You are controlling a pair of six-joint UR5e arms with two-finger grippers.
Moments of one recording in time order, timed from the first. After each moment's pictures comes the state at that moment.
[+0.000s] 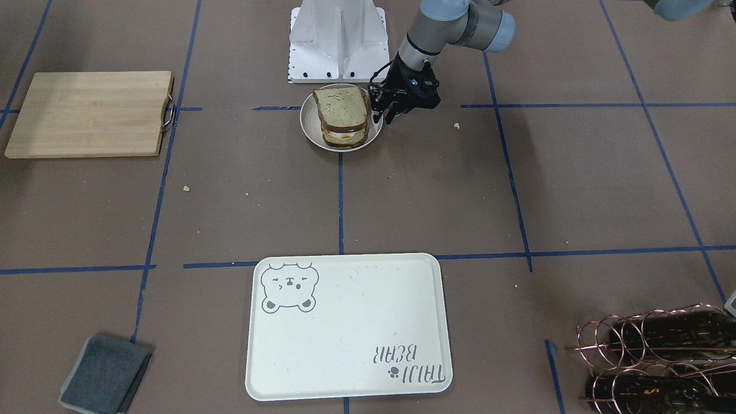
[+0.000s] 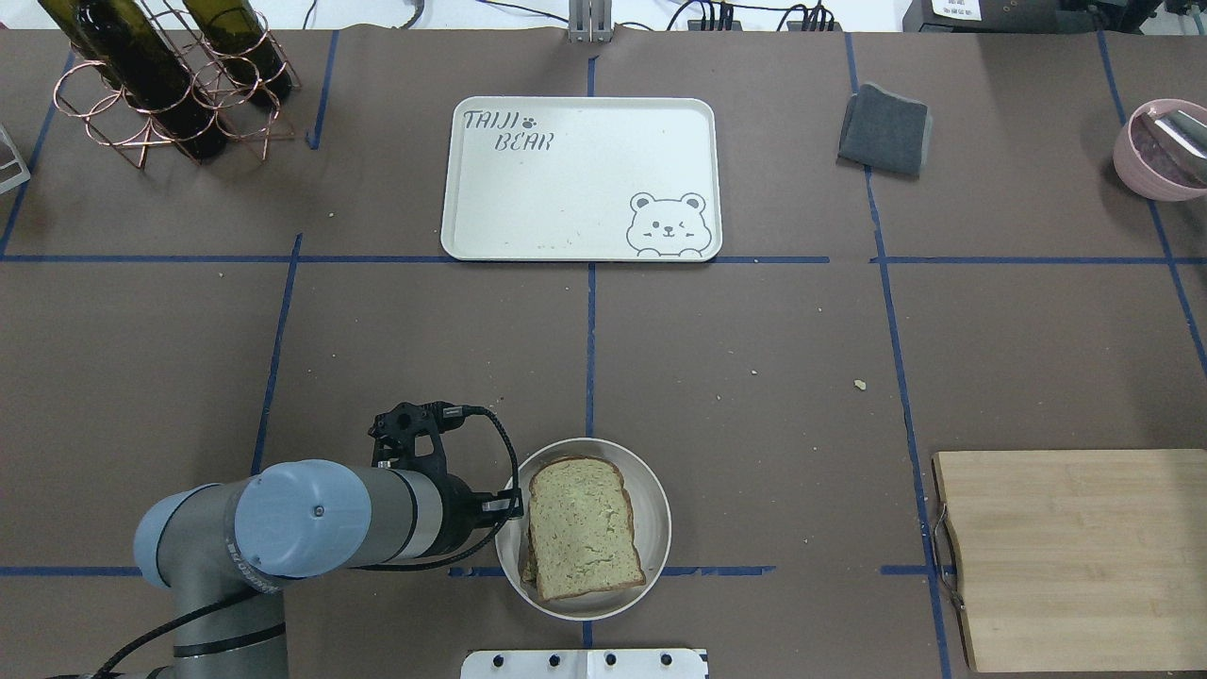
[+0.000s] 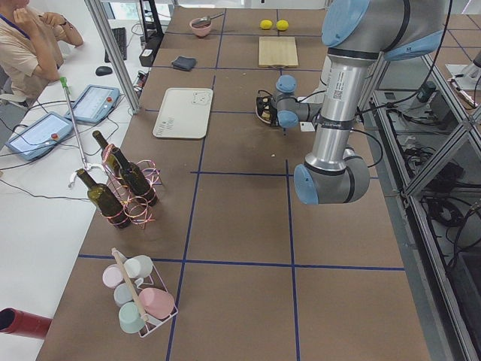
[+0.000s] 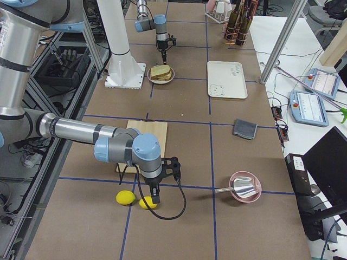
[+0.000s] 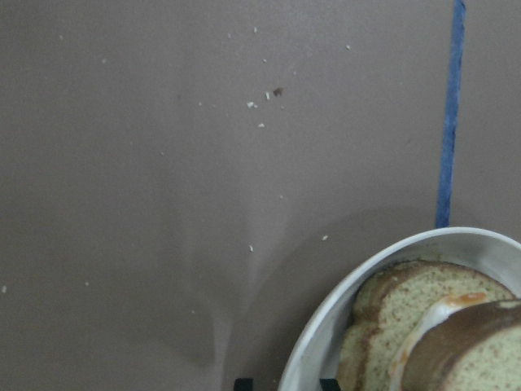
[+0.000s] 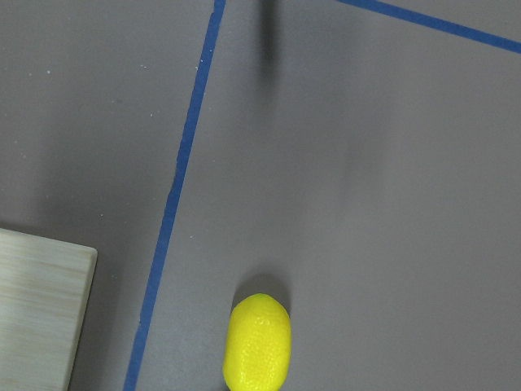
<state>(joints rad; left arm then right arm) -0.23 -1.92 -1.86 -2.05 -1.65 -1.58 1.64 -1.96 1.84 -1.47 2.24 -0.27</state>
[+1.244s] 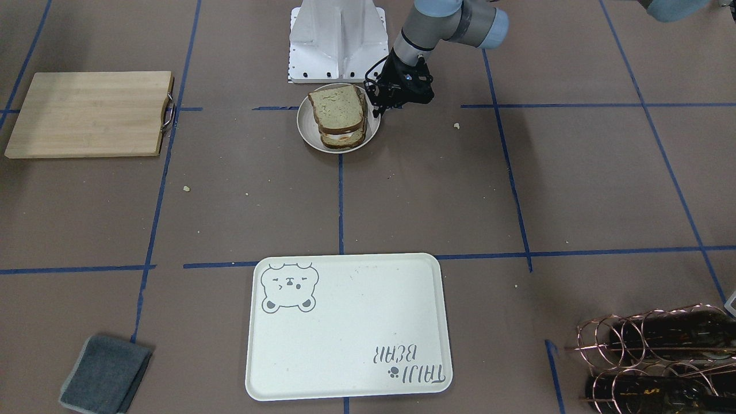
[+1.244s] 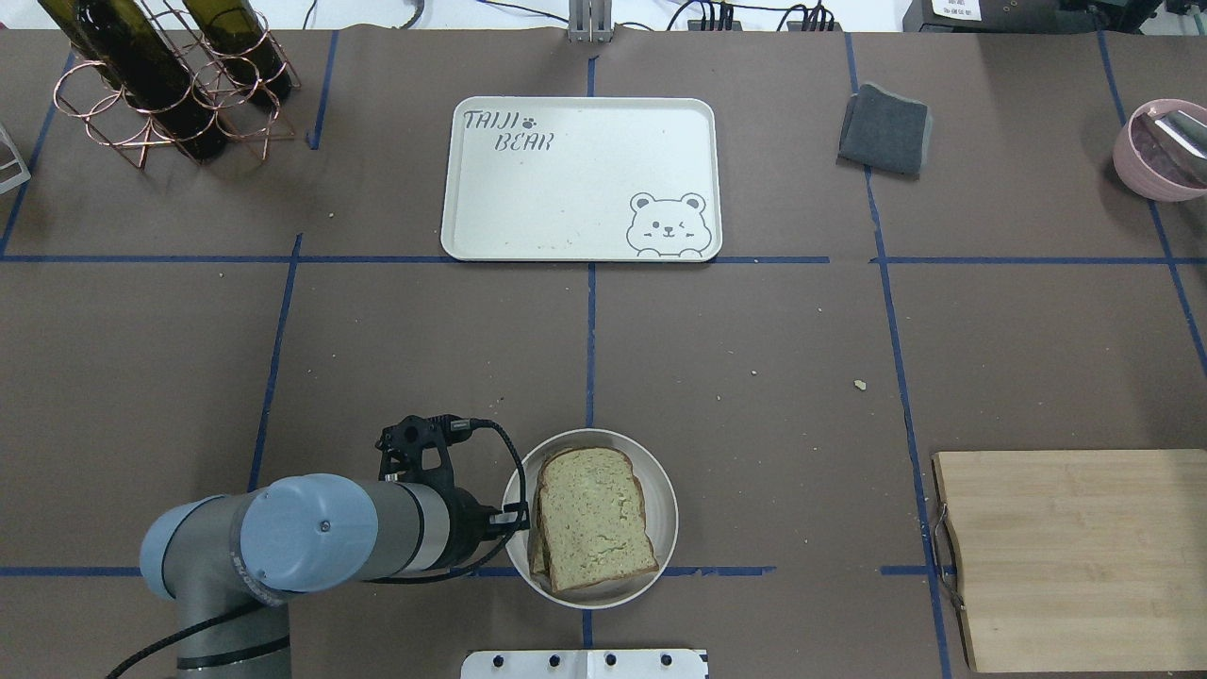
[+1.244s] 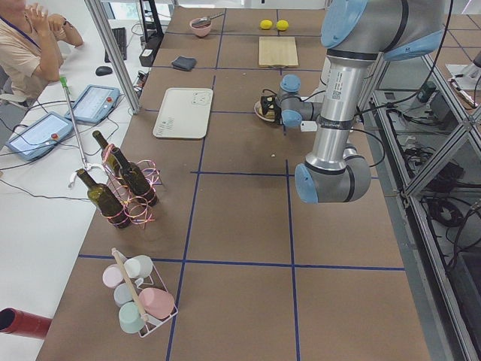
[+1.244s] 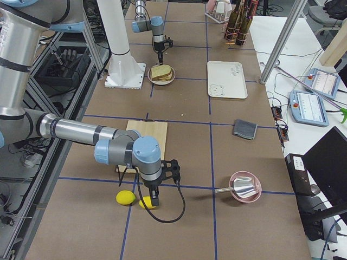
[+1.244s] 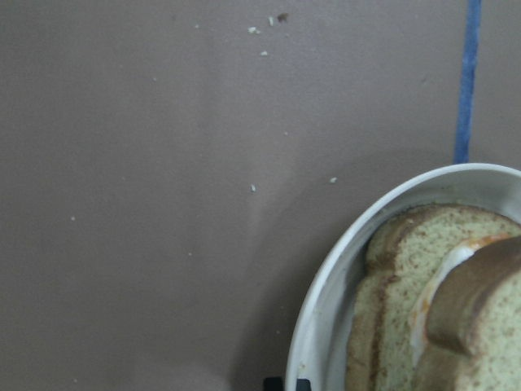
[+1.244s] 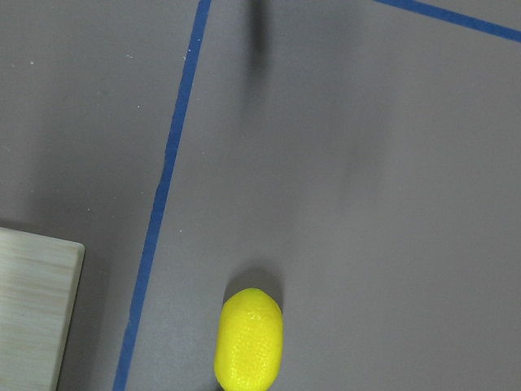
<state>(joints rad) -0.24 -1.93 -1.87 -2.05 -1.66 -1.59 1.64 -1.95 1.82 -1.47 2.23 -0.27</state>
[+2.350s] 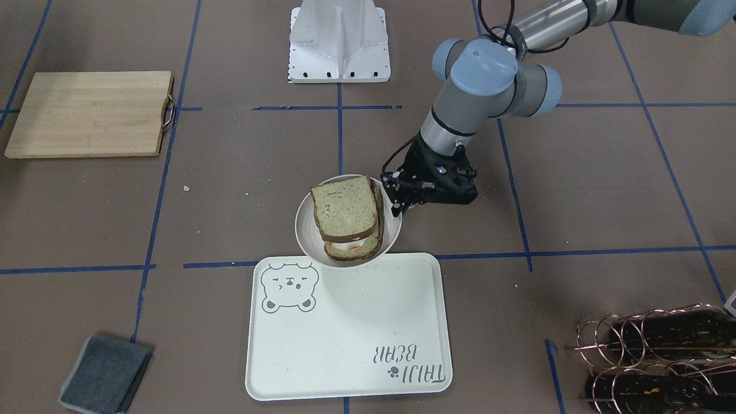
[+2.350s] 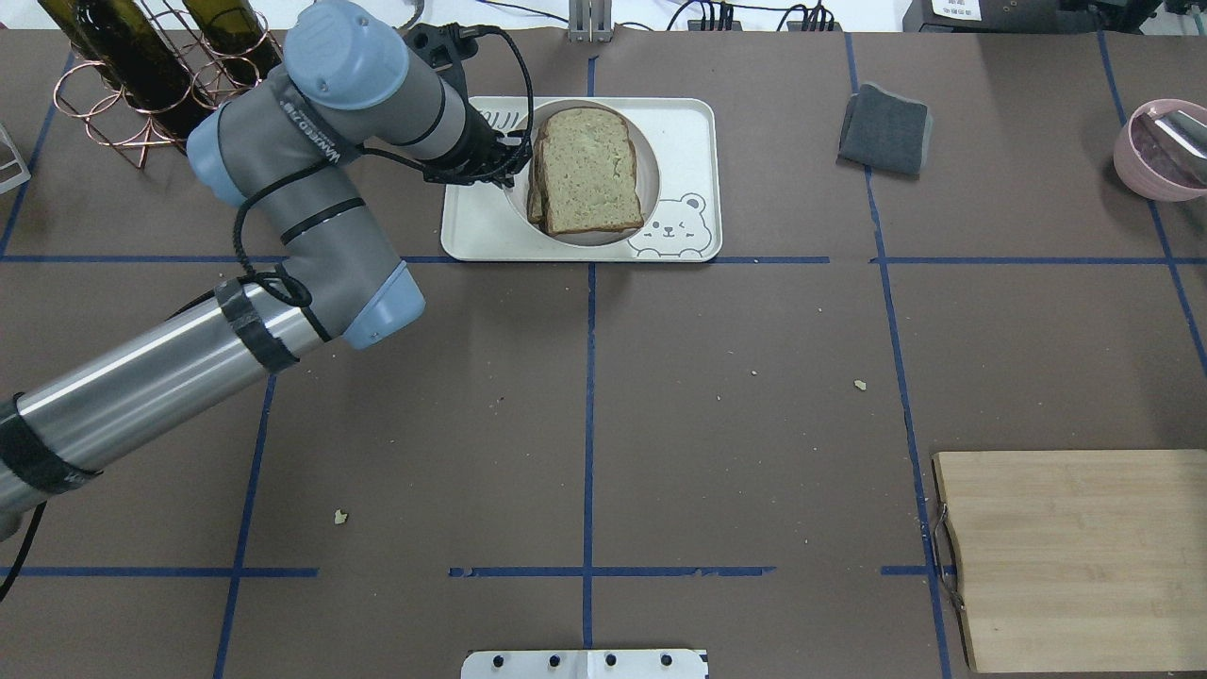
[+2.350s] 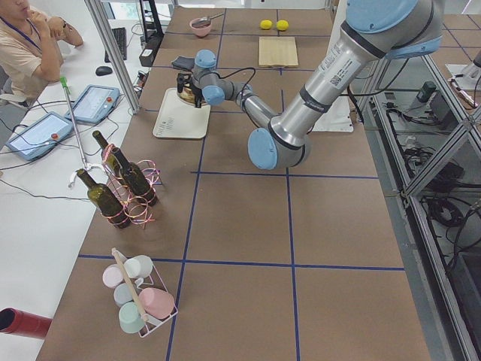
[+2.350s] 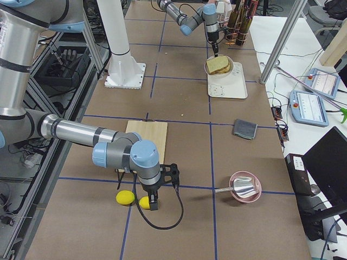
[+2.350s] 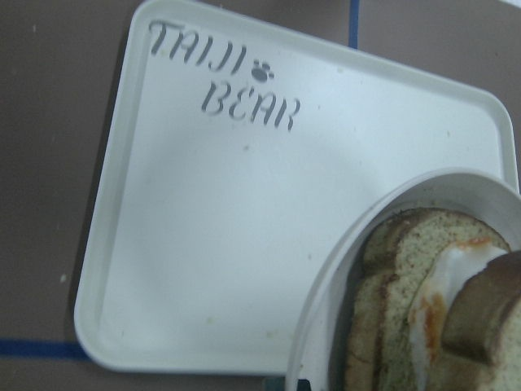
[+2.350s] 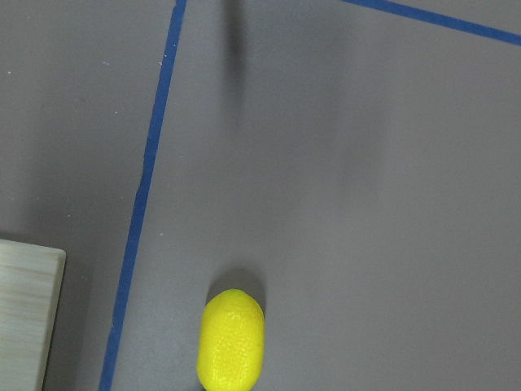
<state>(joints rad) -0.78 -2.41 -1.25 -2.10 -1.94 -1.26 1.68 -1.95 1.80 -1.46 2.23 -0.28</state>
